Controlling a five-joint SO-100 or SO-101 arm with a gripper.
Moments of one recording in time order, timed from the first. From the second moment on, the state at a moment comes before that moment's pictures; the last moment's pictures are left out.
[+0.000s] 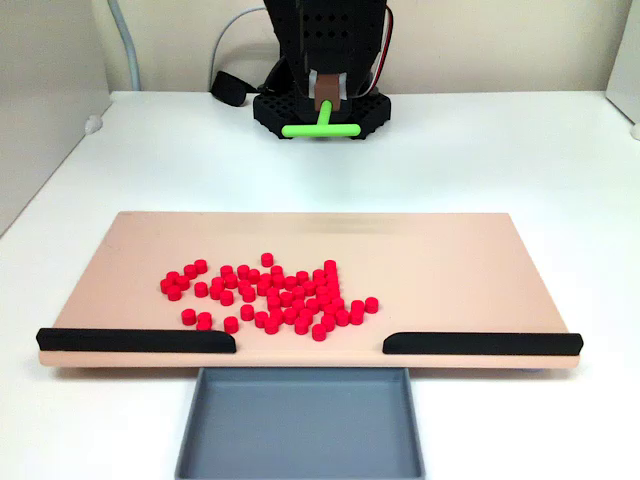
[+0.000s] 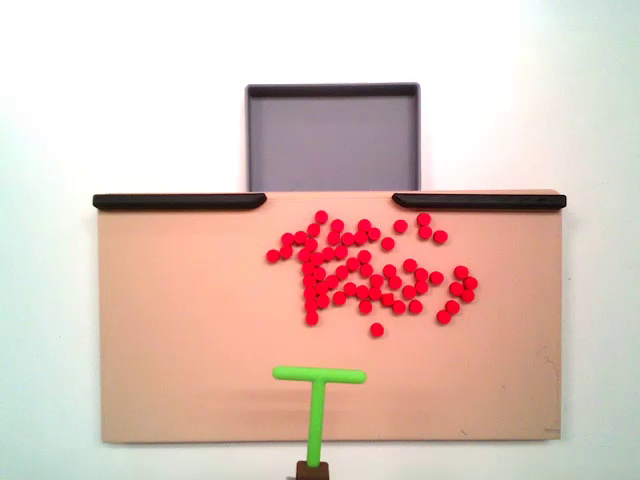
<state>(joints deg) 0.2 106.9 99.9 92.1 -83.1</state>
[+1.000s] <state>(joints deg) 2.0 105.2 99.9 89.1 -88.9</state>
